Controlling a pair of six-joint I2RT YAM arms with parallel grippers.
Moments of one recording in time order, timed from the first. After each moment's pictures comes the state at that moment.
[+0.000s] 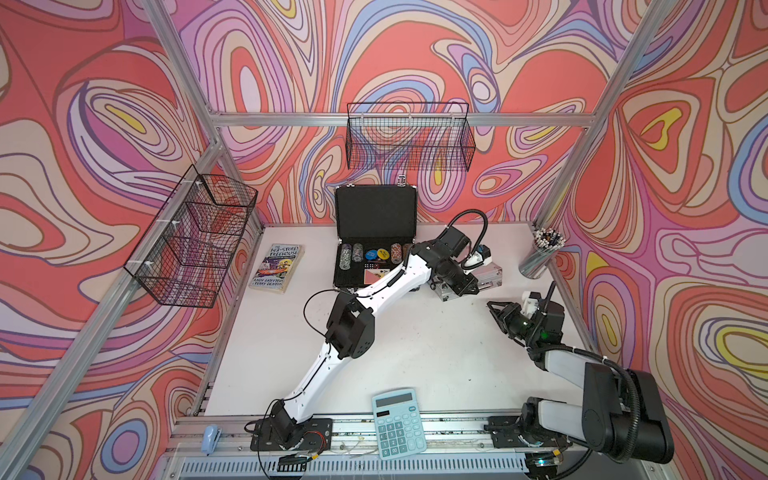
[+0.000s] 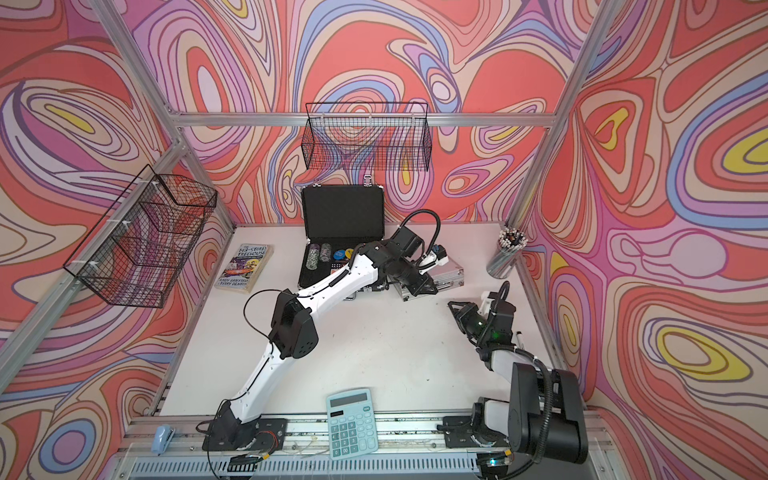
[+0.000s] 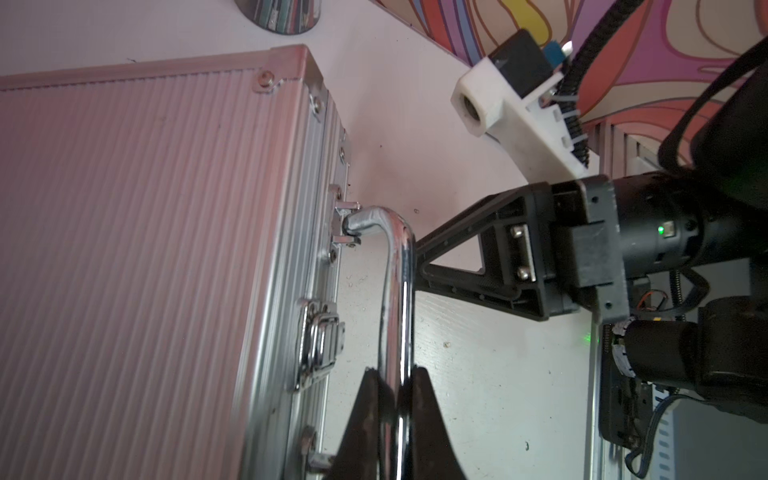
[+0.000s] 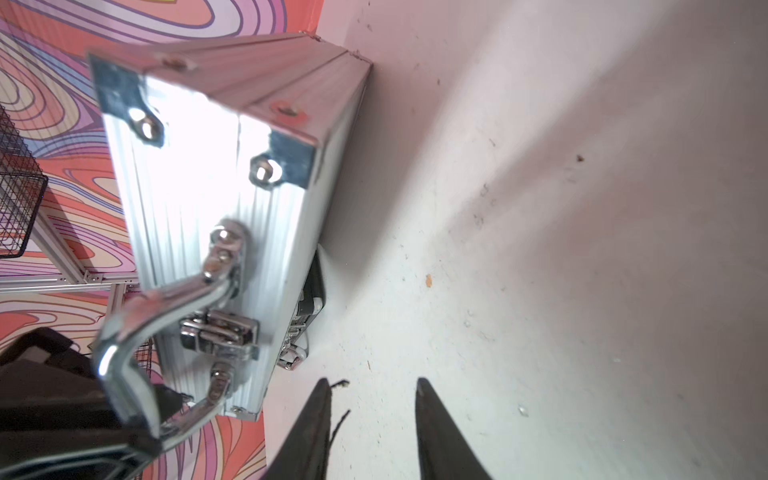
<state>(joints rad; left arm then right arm) -0.83 2.42 2.40 -0.88 0.52 0.06 -0.20 1.27 0.28 0.45 -0.62 0.94</state>
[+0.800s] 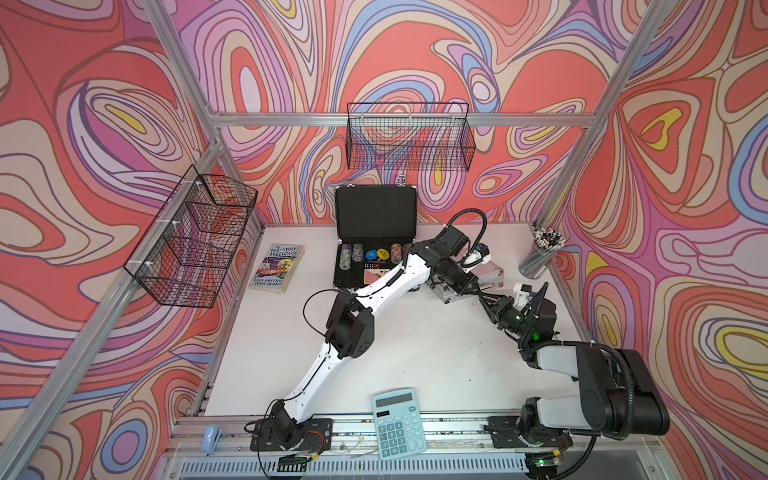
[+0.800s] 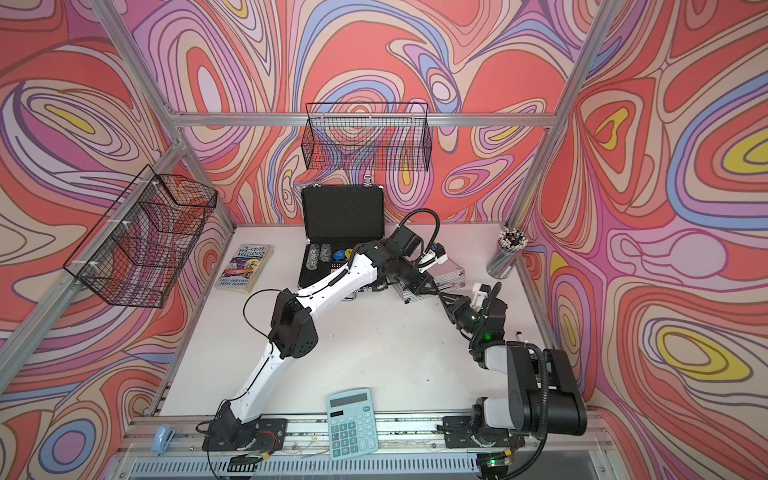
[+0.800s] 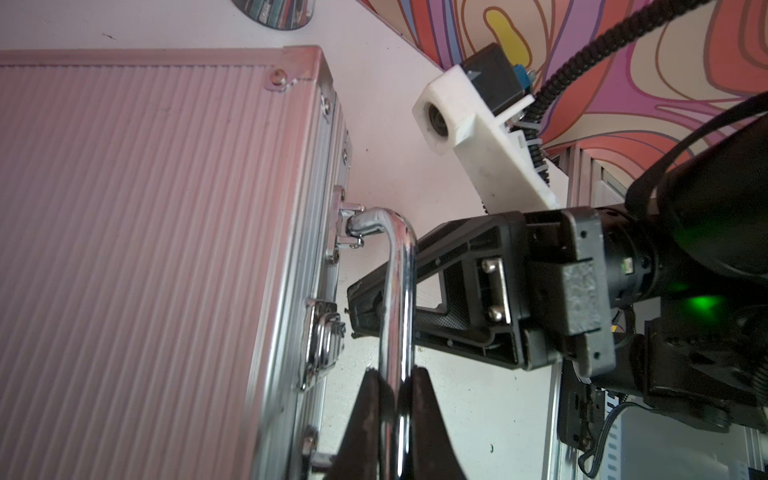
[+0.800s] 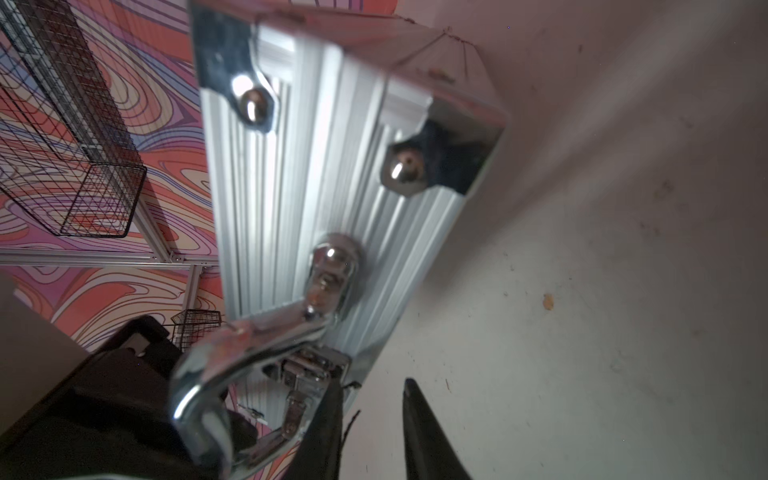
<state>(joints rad) -0.82 2.42 2.39 -0.87 0.56 -0.02 -0.10 1.40 0.28 0.83 -0.63 1.14</state>
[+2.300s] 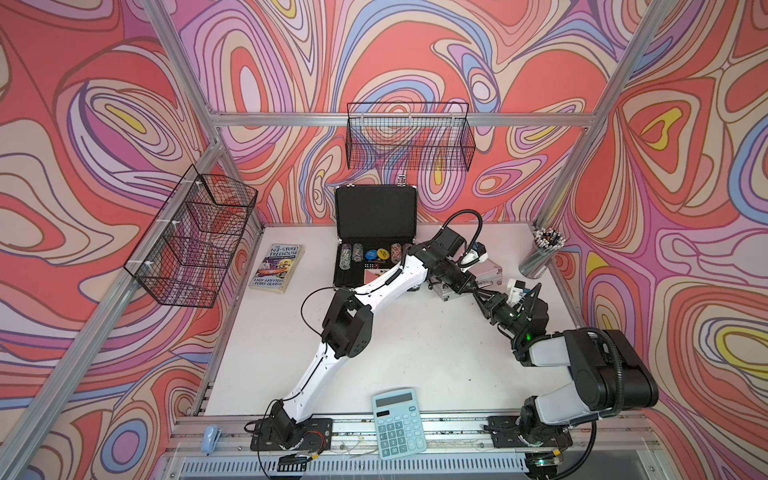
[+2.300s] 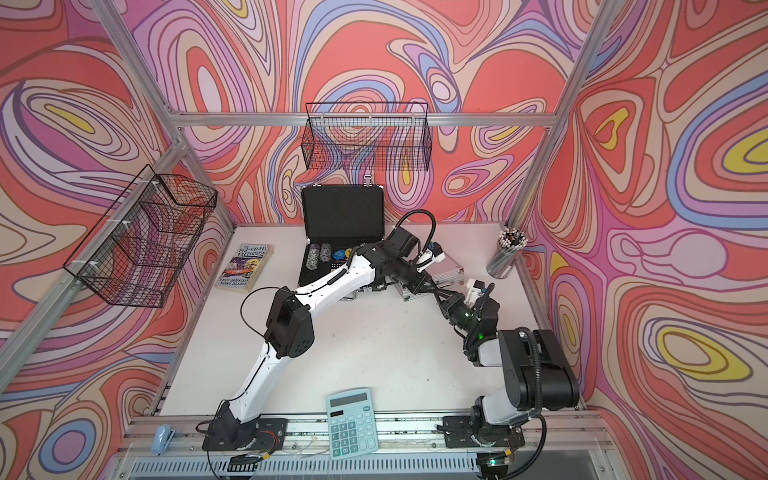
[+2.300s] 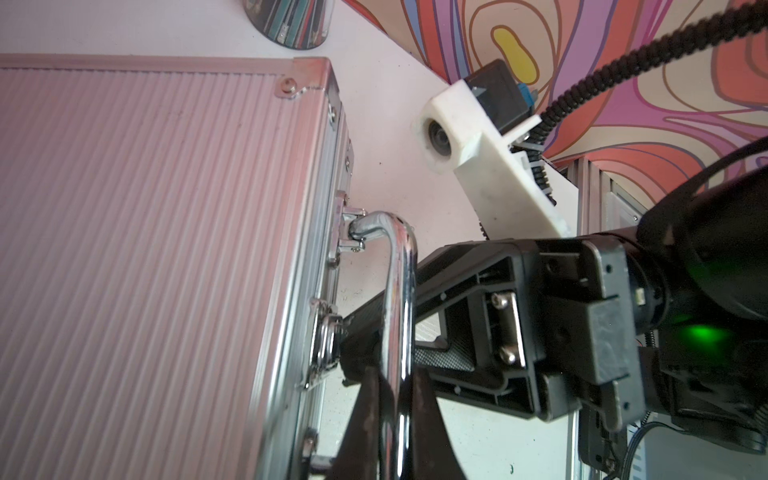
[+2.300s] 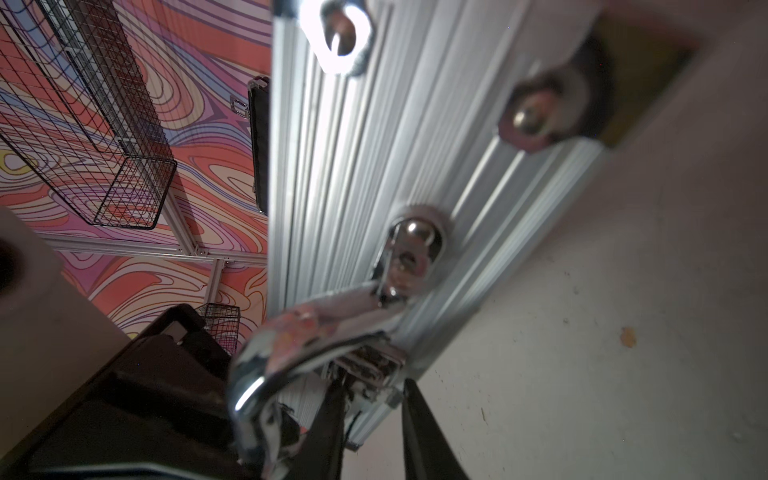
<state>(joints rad) -0.81 2.39 2.28 -0.75 0.56 -0.03 -0.03 1.51 0.28 1.04 -0.59 1.20</state>
